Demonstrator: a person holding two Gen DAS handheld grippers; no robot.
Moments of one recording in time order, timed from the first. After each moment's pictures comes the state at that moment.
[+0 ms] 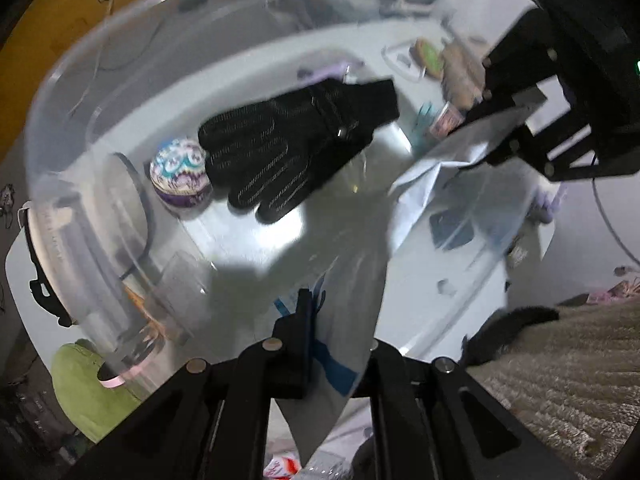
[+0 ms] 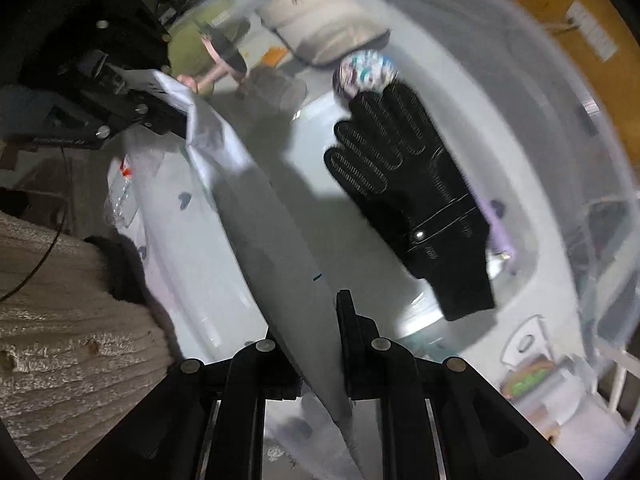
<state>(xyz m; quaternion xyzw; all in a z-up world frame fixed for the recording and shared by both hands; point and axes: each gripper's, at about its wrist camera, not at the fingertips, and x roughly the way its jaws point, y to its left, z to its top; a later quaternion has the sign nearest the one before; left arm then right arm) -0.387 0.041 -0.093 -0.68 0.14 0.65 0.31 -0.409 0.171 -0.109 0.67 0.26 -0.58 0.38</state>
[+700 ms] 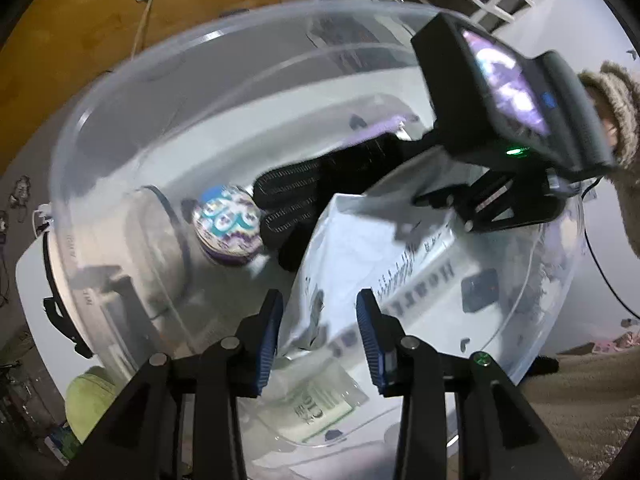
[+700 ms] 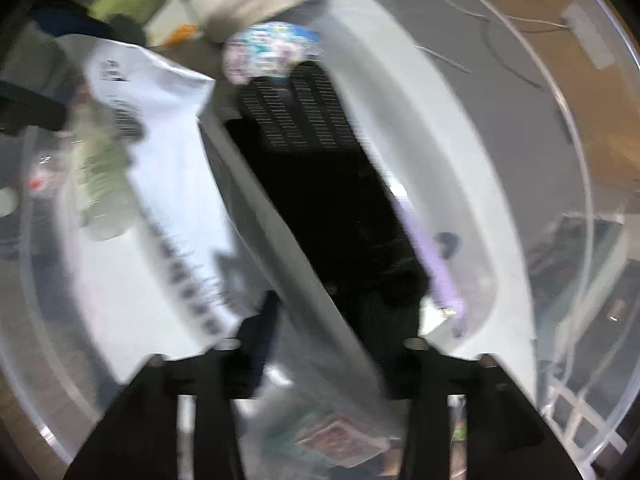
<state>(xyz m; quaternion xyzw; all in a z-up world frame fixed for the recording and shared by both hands) -0.450 0.023 -0.076 -0.64 0.10 0.71 0.27 -0.468 0.161 -0.172 0.65 0.34 -0.61 0.29</state>
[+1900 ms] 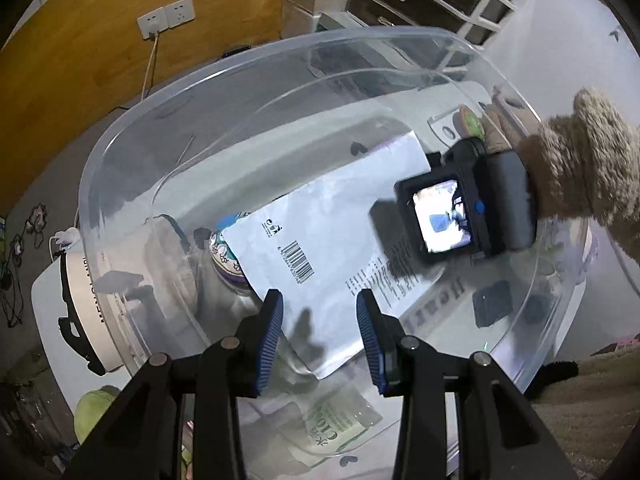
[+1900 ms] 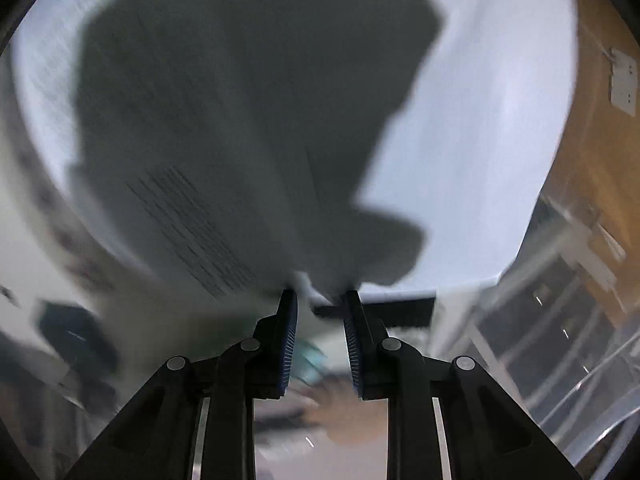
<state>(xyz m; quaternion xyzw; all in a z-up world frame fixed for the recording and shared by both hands) -0.431 0.032 -0.073 -0.59 0.13 0.75 0.27 -0.411 0.185 -0.291 0.66 0.61 -0.42 0.13</state>
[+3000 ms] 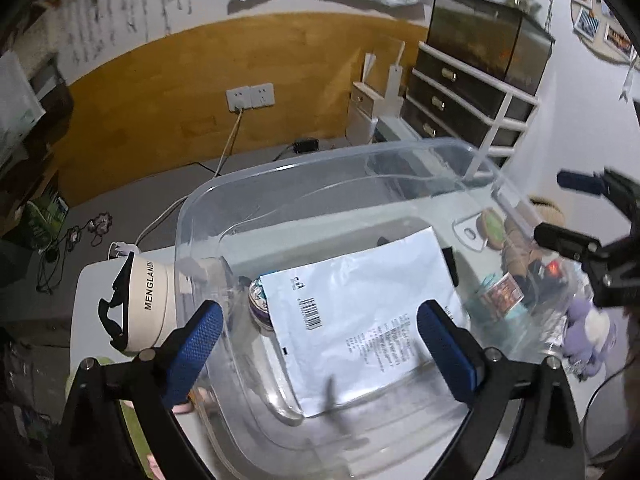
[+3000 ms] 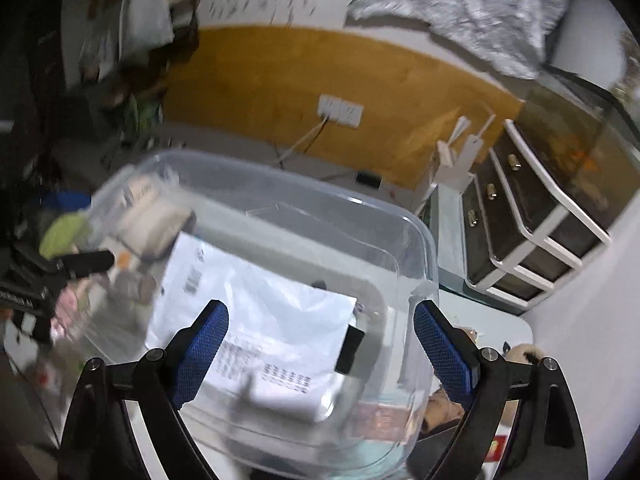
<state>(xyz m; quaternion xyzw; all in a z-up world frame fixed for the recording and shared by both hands) -0.350 0.028 -0.008 -0.42 0.05 0.89 0.15 -0.332 0.237 0.003 0.39 0.10 -0.92 0.07</state>
